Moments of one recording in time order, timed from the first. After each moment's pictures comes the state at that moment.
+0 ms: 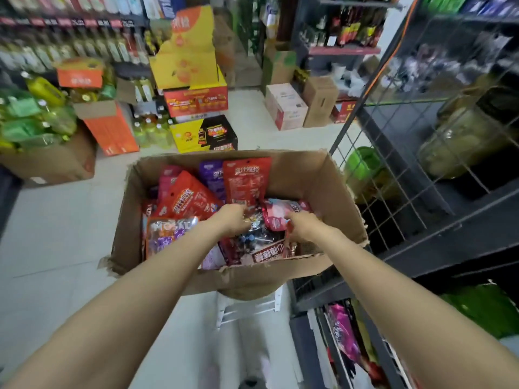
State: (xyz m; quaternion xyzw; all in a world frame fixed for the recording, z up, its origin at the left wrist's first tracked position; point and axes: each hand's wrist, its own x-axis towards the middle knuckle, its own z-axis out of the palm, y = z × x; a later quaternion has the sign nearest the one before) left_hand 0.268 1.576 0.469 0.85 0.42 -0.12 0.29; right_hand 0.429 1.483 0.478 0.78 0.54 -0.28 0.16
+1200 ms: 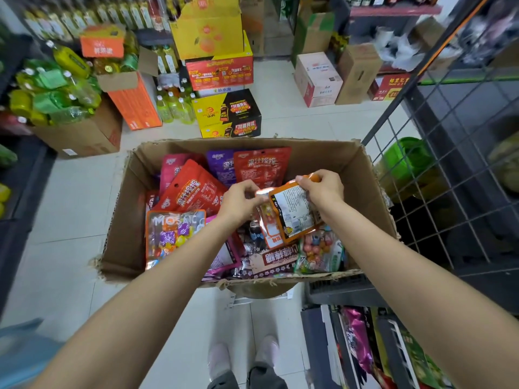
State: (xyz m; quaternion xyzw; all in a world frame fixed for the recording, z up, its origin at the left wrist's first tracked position) left_hand 0.282 1.591 0.442 0.66 0.53 0.18 0.50; right_hand 0.446 1.540 0.466 0.82 0.26 -0.34 -0.37
